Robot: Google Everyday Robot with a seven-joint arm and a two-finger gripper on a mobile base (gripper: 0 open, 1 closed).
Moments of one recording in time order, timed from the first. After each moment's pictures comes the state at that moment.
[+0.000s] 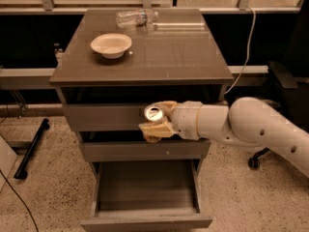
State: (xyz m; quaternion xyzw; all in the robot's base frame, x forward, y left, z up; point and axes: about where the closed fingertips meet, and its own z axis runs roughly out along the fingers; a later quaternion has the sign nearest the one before) arm 0.542 -0.005 0.794 -0.46 0.67 0.27 0.51
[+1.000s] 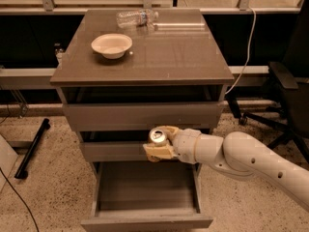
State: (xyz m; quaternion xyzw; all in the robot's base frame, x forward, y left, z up) arm 0.539 -0.018 0.695 -0.41 0.70 0.29 0.51
